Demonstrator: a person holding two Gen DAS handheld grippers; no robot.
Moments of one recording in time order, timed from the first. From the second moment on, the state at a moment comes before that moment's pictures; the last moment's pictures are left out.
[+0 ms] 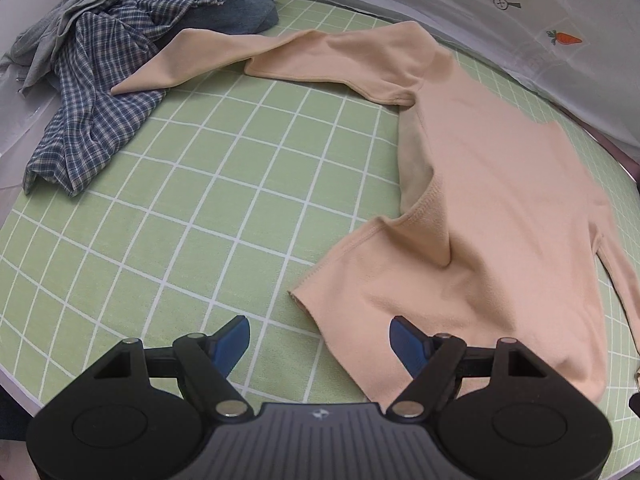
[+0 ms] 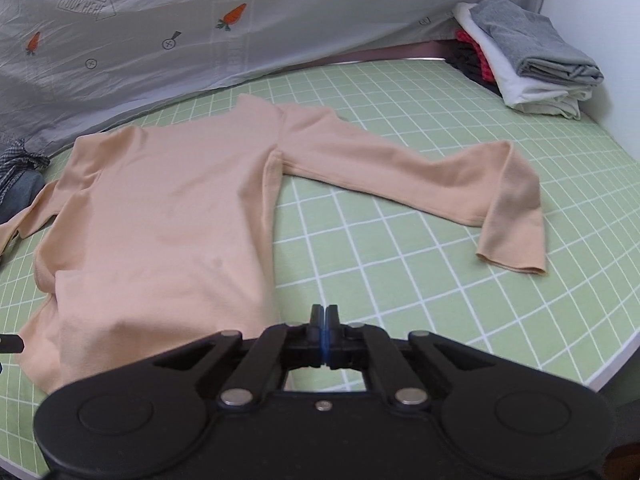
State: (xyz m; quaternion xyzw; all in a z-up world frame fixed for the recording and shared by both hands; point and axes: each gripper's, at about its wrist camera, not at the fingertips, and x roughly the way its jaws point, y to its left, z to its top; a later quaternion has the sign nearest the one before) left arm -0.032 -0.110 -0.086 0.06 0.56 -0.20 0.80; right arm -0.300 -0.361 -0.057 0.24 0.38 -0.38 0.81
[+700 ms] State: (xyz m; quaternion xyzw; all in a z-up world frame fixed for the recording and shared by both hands) left arm -0.006 -0.102 -0.104 -0.01 0.58 -0.24 0.78; right arm -0.274 -0.348 -0.097 0.30 0.45 -0.33 0.78
